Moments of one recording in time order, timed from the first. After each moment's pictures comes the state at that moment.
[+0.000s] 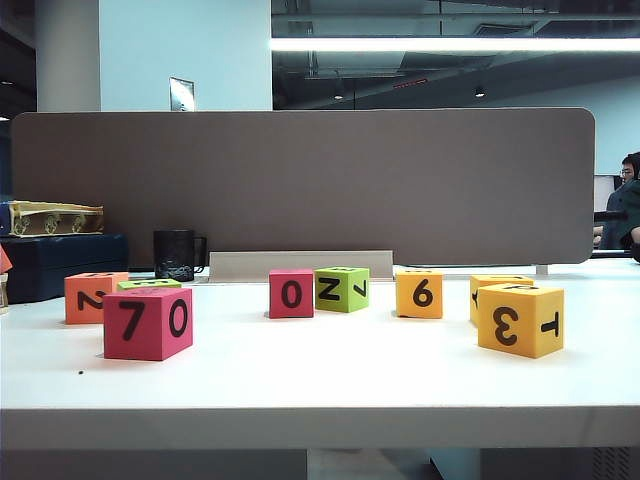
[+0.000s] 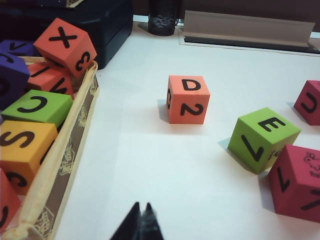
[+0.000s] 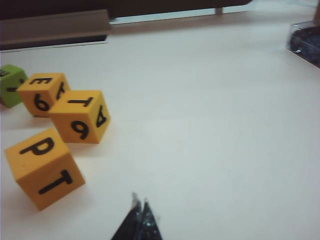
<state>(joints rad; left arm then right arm) 0.00 0.00 0.01 -0.18 0.01 -0.06 0.05 0.01 0.00 -0.17 0.00 0.11</state>
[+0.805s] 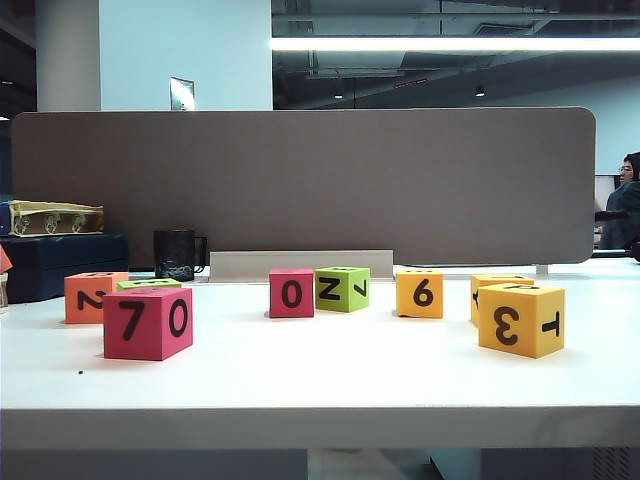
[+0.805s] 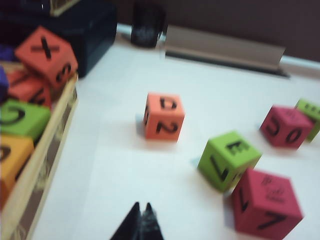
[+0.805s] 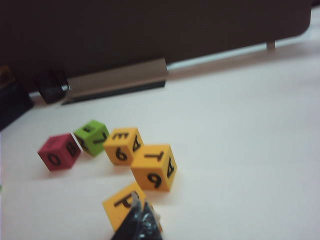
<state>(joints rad) 0.00 0.00 0.08 -0.20 0.07 -0.15 0.05 0.01 0.18 -0.21 -0.16 0.26</state>
